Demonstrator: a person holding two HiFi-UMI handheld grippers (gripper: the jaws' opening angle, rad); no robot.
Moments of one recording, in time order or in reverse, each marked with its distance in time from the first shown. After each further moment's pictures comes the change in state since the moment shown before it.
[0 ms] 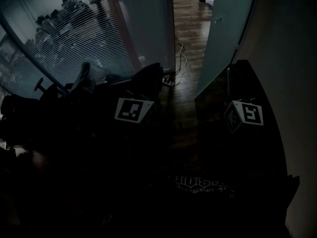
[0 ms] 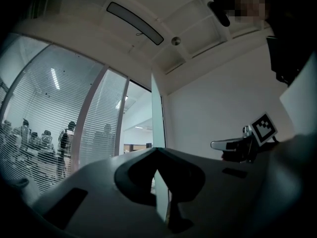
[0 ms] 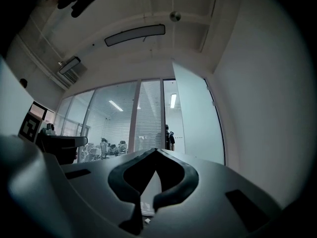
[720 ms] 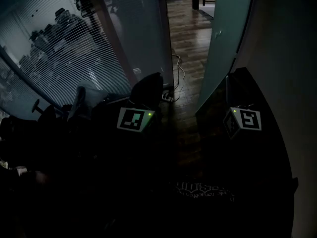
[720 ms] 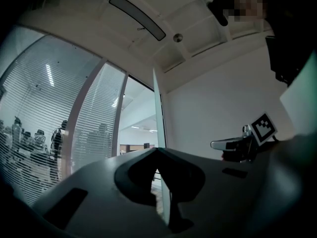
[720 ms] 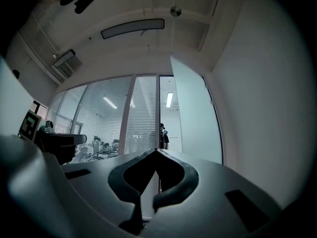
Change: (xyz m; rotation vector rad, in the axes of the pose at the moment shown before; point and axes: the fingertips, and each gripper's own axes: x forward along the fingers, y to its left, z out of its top) left arm 0.092 0.060 -0.016 0.005 0.002 -0.048; right arm 0.097 -0.026 -0.014 -0.015 0.010 -0.059
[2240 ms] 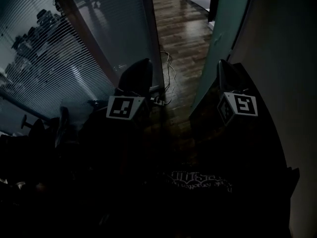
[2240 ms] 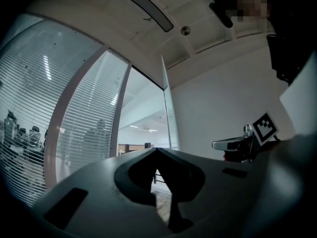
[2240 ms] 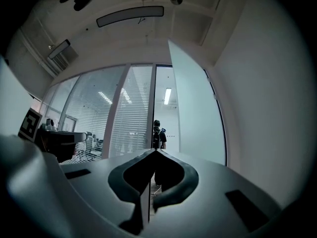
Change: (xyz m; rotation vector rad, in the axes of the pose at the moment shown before) left arm 0.173 0.096 -0.040 -0.009 -0.001 -0.027; right arm 0.179 -0.060 -0.029 -0.021 0.020 -0.037
